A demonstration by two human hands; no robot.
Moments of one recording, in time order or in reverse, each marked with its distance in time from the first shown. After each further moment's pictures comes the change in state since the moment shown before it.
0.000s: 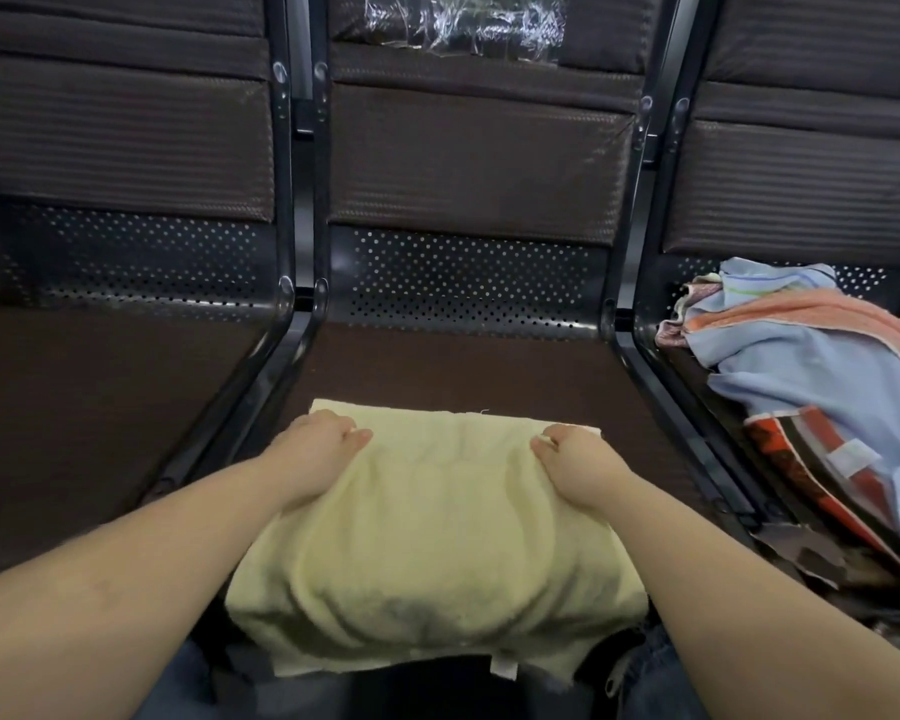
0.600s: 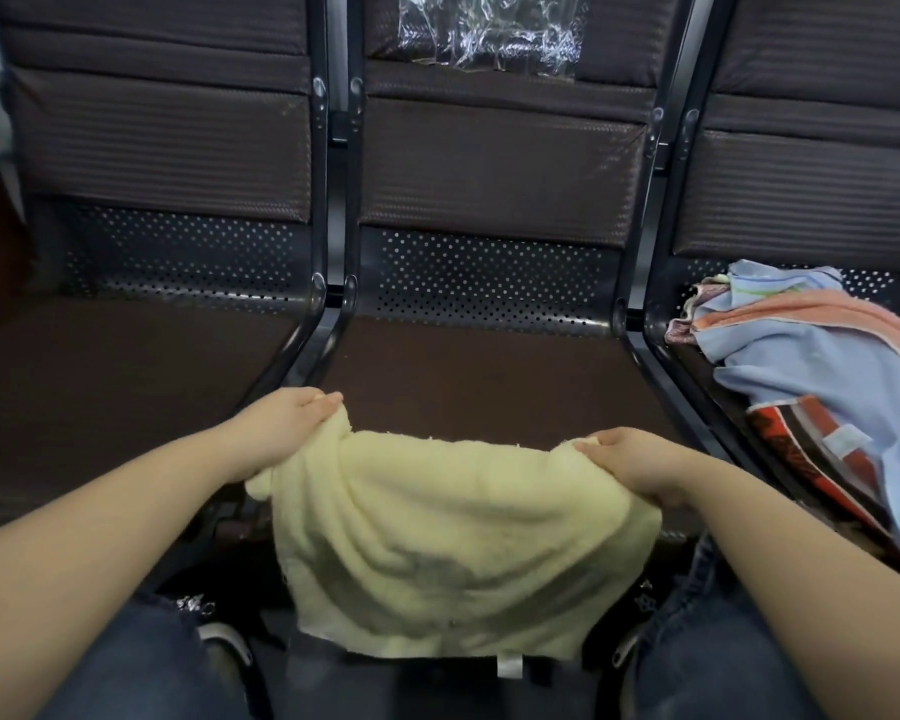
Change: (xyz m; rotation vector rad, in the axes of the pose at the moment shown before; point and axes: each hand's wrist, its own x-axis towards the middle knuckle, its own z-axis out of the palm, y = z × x) left_hand -0.066 -0.021 -0.046 -0.390 0.074 -0.066; right_hand -0.051 0.016 -0.034 0.255 -0.290 0.024
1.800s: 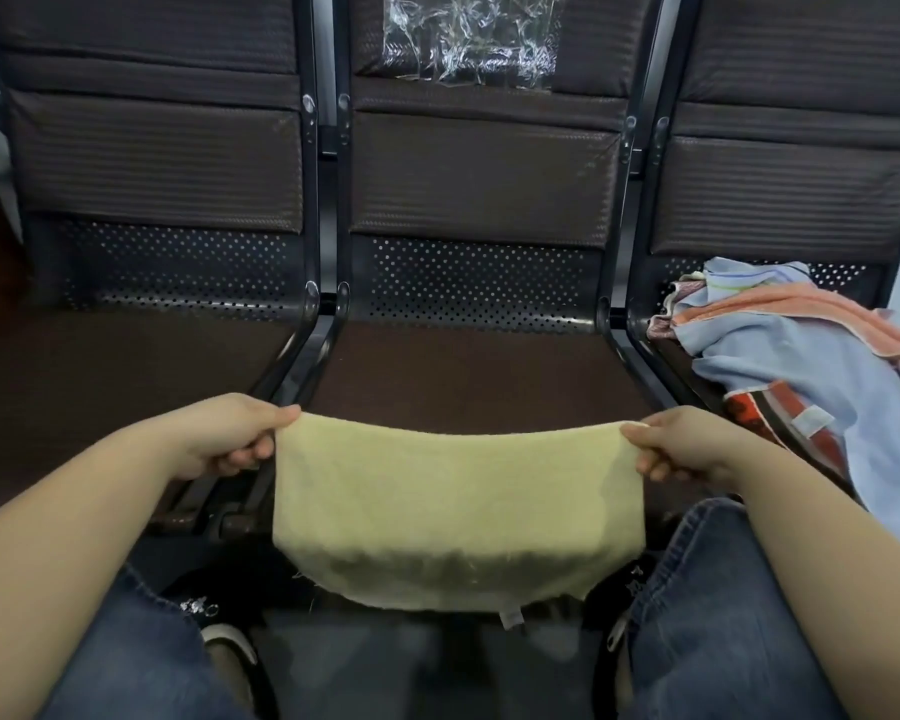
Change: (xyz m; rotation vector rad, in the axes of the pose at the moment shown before) left_hand -0.012 -0.015 -0.033 -0.175 -0.200 -0.252; right_hand -0.024 0.031 -0.036 0.215 0.149 0.111
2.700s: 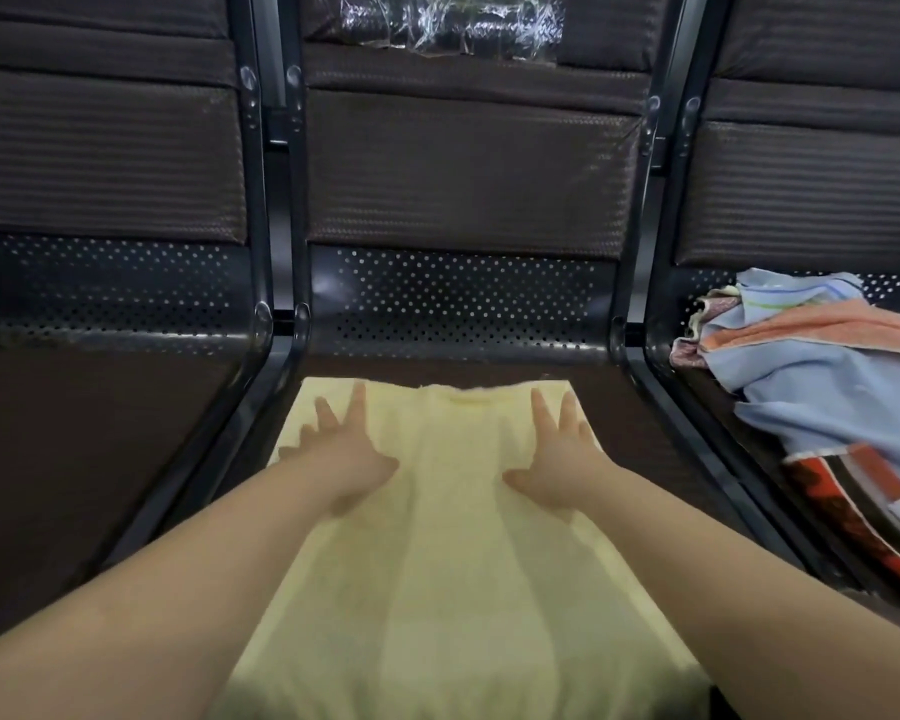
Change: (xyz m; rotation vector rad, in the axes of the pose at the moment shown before) left_hand 0.132 0.079 0.091 0.640 0.155 -0.012; right_hand 0.123 -0.073 0.077 -0.580 0.052 -0.091
